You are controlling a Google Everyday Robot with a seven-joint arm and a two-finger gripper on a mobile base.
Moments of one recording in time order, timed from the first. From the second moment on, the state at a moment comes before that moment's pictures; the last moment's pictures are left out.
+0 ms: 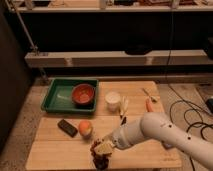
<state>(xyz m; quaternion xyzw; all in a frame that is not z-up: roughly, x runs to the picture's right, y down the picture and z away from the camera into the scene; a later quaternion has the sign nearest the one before) -0.015 0.232 0.612 0.24 -0.43 -0.75 0.44</state>
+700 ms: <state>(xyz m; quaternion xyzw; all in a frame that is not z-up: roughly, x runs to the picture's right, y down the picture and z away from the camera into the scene) -0.015 0.231 0.612 0.24 -0.43 -0.75 0.44</state>
